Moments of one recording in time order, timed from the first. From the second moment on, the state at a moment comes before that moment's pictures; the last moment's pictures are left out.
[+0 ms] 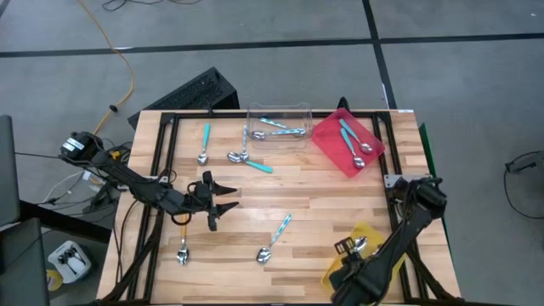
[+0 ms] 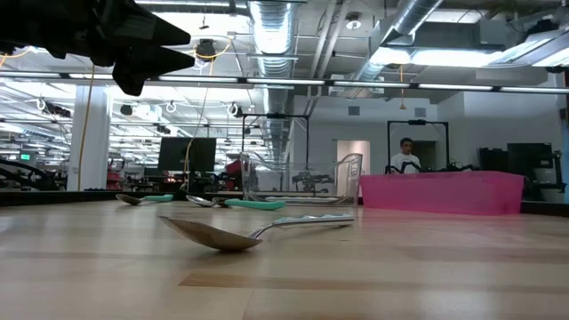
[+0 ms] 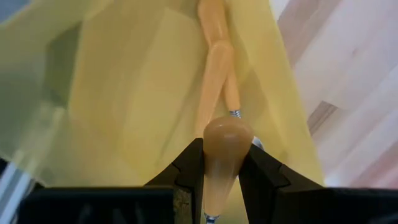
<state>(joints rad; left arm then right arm) -0.46 1.09 0.28 0.69 -0.67 -0.23 0.87 1.99 1.68 -1.44 0.02 0.44</state>
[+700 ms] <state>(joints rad) -0.46 1.09 0.28 0.69 -0.67 -0.23 0.90 2.02 1.66 -1.30 0.06 0.45</state>
